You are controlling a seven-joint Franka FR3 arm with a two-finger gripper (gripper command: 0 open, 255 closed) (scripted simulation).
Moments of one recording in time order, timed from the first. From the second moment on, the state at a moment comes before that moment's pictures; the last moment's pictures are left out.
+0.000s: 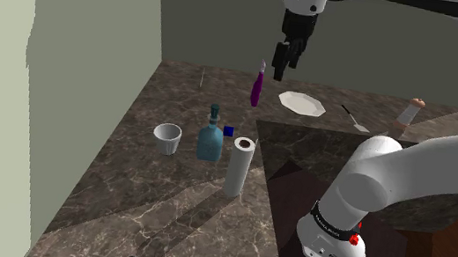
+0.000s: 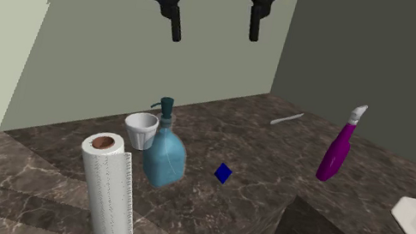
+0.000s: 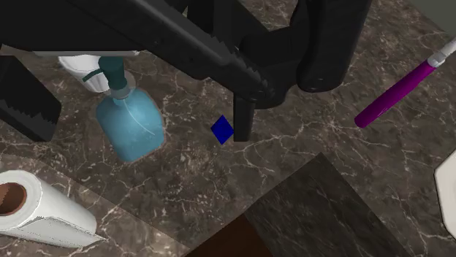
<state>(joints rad) -0.02 -0.77 0.07 -2.29 -0.11 1.53 -0.08</state>
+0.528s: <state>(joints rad) -0.01 -0.59 0.13 -2.29 -0.09 1.67 -0.01</state>
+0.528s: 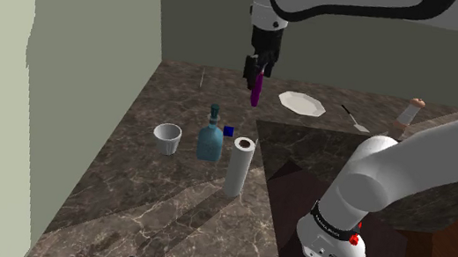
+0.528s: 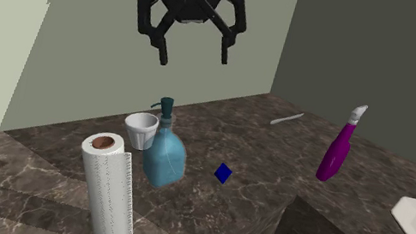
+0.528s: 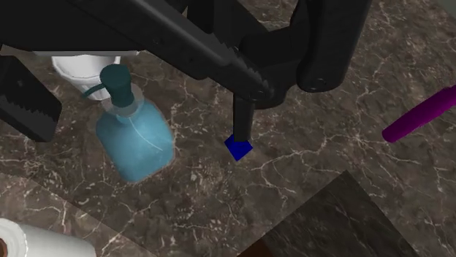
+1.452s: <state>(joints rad) 0.00 -0.18 0.24 -2.18 -0.14 1.91 0.16</state>
